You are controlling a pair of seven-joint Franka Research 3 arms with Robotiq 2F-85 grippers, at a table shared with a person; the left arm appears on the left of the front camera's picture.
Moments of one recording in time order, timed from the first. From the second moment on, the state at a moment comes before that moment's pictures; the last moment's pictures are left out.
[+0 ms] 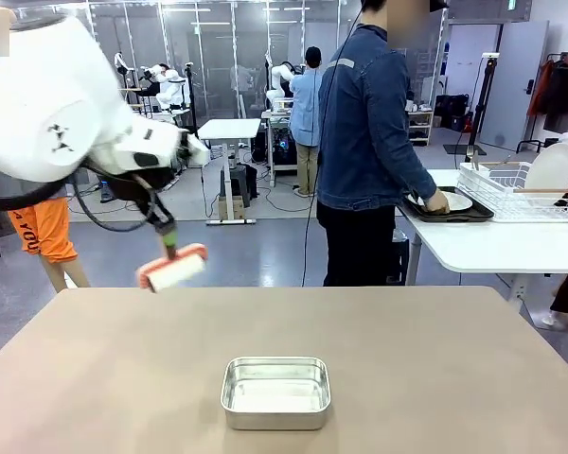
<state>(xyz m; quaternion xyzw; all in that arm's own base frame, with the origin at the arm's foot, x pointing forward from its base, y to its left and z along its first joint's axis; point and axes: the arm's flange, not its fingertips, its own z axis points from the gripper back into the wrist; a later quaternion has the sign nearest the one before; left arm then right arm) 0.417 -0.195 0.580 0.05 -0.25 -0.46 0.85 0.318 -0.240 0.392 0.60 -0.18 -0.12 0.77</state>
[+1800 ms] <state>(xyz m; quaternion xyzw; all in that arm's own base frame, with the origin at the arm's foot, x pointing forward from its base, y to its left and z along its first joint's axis) 0.348 -0.332 0.483 0.00 -0.16 -0.73 0.66 0.318 -0.240 0.392 0.60 -0.18 -0.12 0.77</state>
